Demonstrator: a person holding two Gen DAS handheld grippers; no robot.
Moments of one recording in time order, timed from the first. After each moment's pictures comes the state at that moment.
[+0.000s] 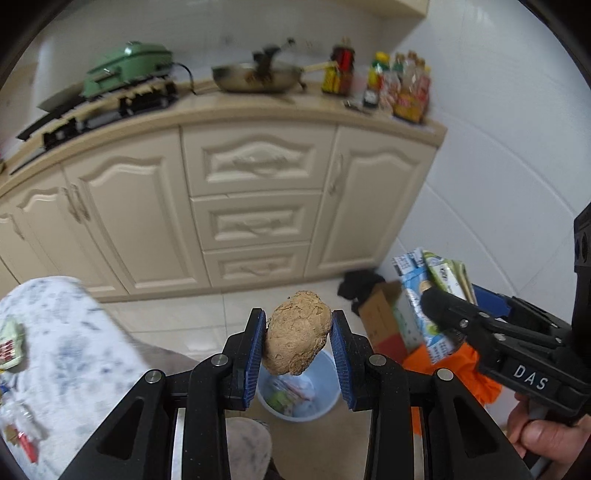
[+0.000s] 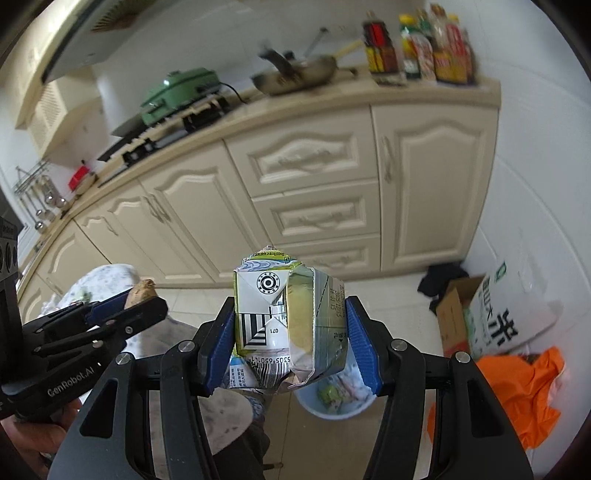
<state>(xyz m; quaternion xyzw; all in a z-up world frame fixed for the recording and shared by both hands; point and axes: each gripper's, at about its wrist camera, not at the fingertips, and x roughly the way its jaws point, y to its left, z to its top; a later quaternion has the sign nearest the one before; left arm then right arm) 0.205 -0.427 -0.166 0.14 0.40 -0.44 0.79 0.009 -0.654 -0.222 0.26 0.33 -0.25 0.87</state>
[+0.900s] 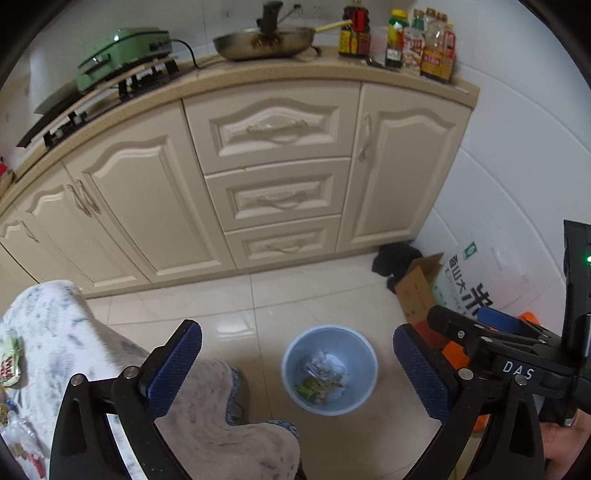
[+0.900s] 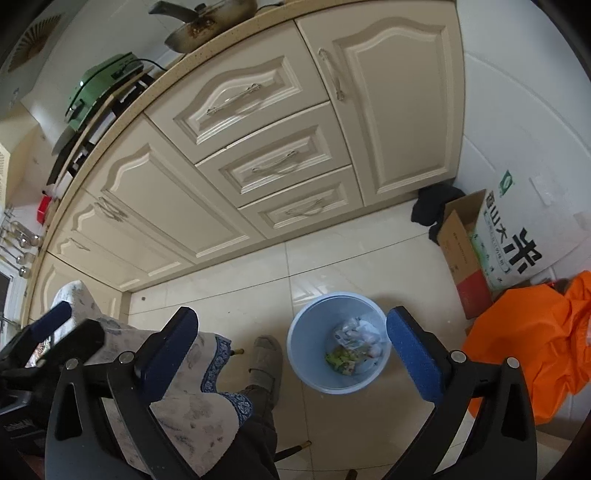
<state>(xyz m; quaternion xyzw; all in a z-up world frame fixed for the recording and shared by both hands) 0.256 -0.537 -0.216 0.20 0.41 -0.38 0.81 0.017 -0.714 -0.319 0.38 0.37 -0.29 0.80</state>
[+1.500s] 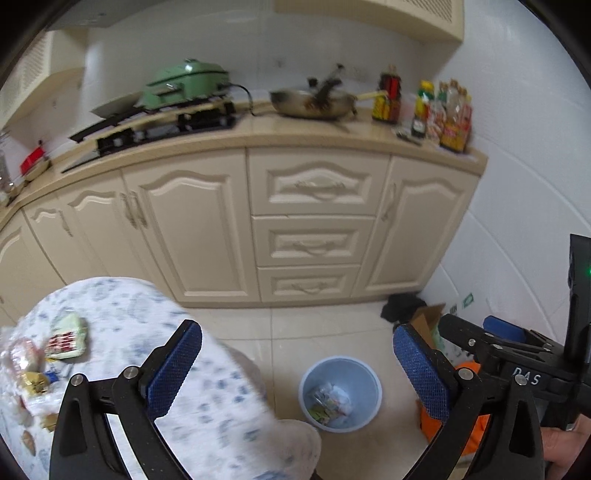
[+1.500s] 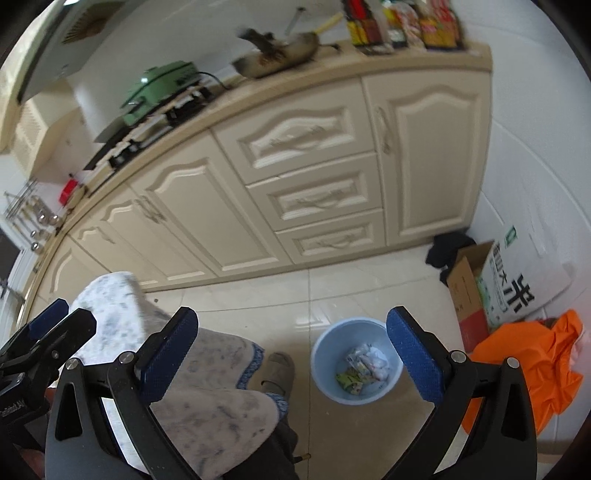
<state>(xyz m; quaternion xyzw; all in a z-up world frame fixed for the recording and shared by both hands) 0.199 -0.350 -0.134 0.11 0.35 -0.36 0.86 0.038 -0.638 -0.225 0.30 0.34 -0.26 0.85</state>
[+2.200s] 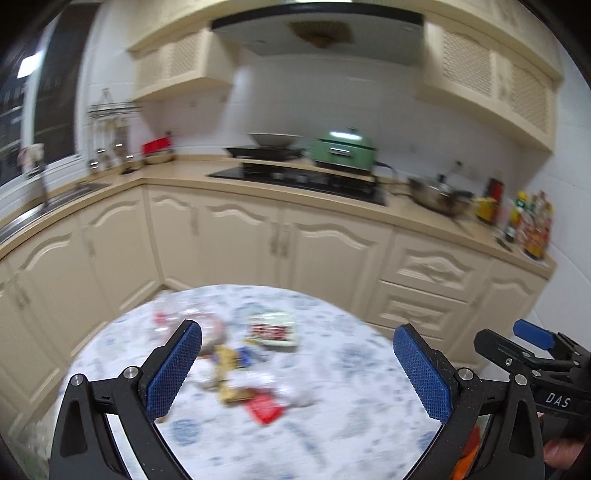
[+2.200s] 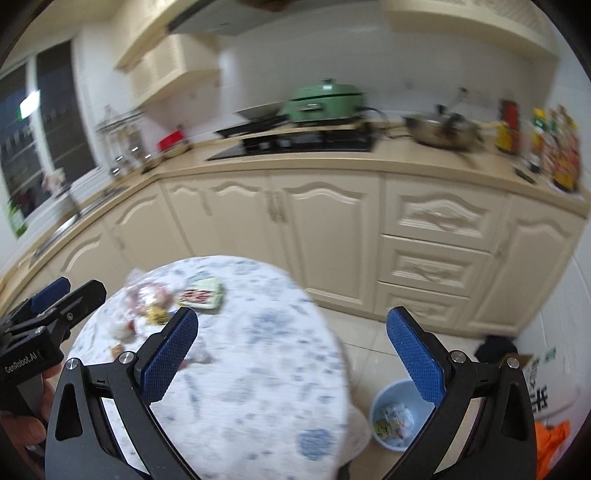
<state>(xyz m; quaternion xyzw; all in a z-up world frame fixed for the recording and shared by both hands) 0.130 -0.078 -0.082 0.00 0.27 -0.19 0.95 0.132 -0.437 -0.128 0.13 0.30 -0.11 0.94</state>
